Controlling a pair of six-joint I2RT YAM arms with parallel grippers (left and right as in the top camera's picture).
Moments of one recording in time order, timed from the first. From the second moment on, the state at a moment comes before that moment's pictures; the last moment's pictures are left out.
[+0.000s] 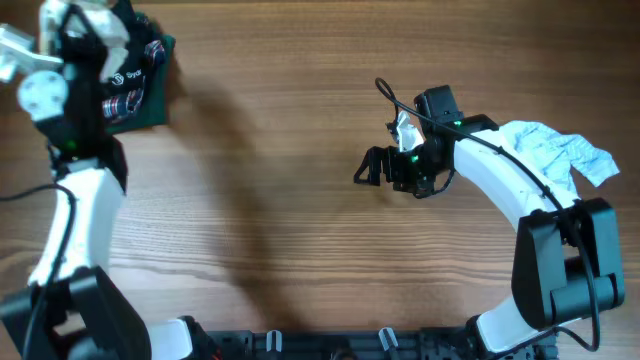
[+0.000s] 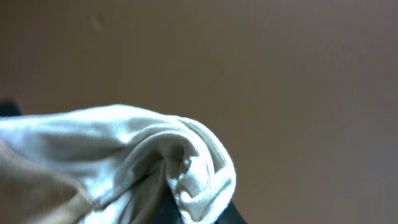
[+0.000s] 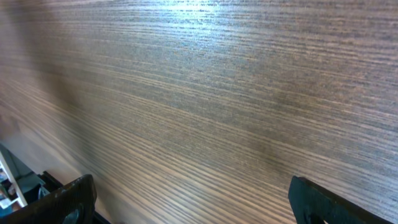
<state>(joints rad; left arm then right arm) 0.31 1.54 1.00 0.67 0.10 -0.98 0.24 1.75 1.09 -0.76 -0.54 0.25</state>
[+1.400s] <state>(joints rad) 0.48 2.23 1.75 -0.06 0.63 -0.65 0.24 1.75 1.09 -0.66 -0.52 0.26</state>
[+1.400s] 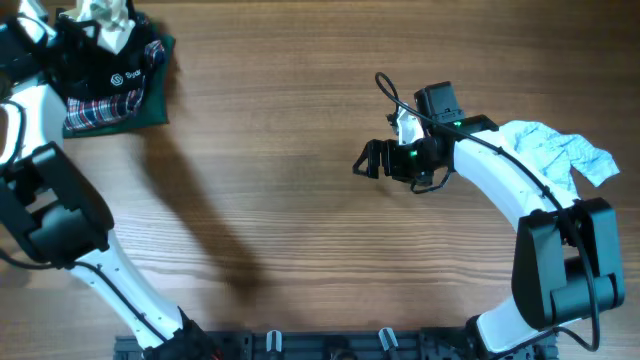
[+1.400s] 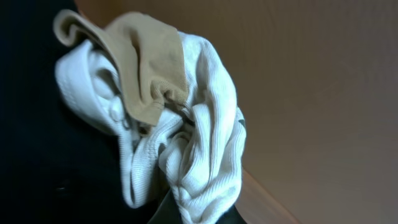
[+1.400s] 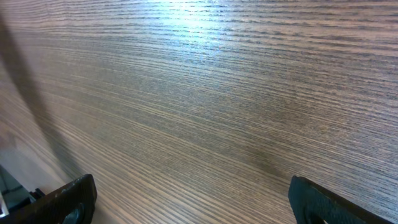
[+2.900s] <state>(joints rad) 0.31 2.00 1.75 -0.25 0.25 0.01 0.24 1.75 1.09 -0.61 -0.52 0.26</state>
